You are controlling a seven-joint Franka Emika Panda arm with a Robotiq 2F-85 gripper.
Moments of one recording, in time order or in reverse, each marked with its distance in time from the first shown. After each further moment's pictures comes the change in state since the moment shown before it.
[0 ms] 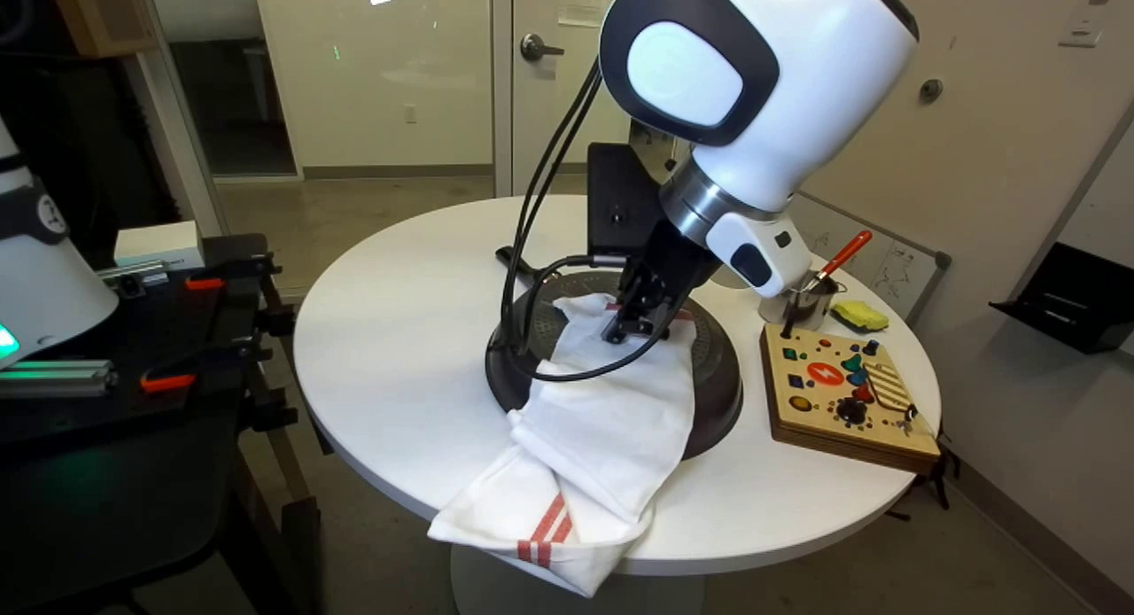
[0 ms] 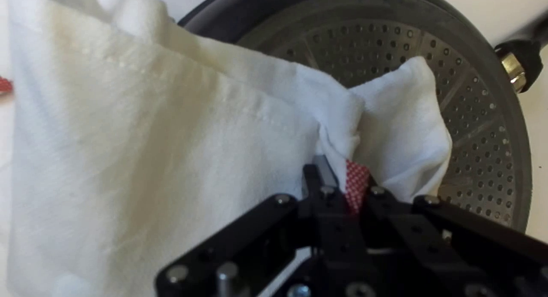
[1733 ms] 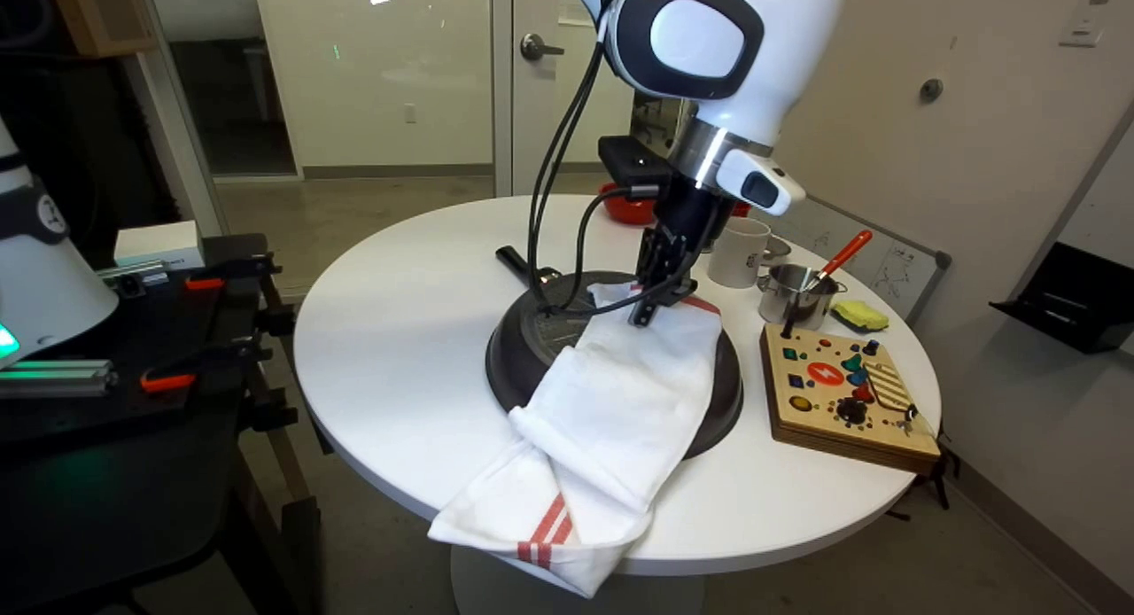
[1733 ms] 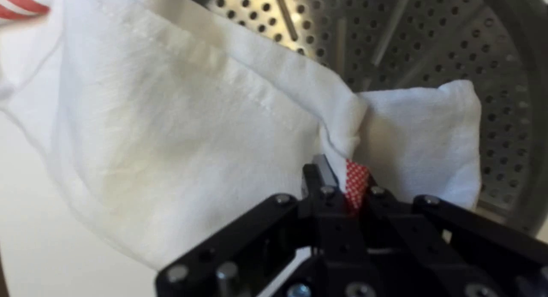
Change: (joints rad) arm 0.173 0.021 -0.017 0.052 -0.247 0.098 0.216
